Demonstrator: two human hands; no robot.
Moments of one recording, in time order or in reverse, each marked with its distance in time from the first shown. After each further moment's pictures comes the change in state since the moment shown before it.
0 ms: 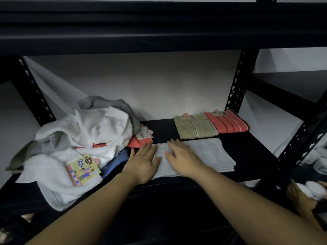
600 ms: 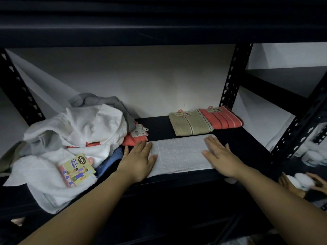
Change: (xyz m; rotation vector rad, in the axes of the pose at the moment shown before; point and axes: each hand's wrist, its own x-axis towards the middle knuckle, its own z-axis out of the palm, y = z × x) left_hand 0.003 -0.006 0.001 0.039 0.039 0.028; right_hand -0.052 0.128 -0.042 -0.006 -0.015 0.182
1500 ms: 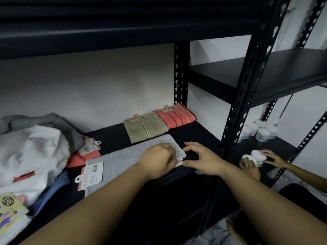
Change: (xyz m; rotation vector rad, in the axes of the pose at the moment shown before) left_hand 0.066 0.187 0.013 0.005 0.044 0.650; right_hand -0.043 0.070 -0.028 0.345 0.083 0.052
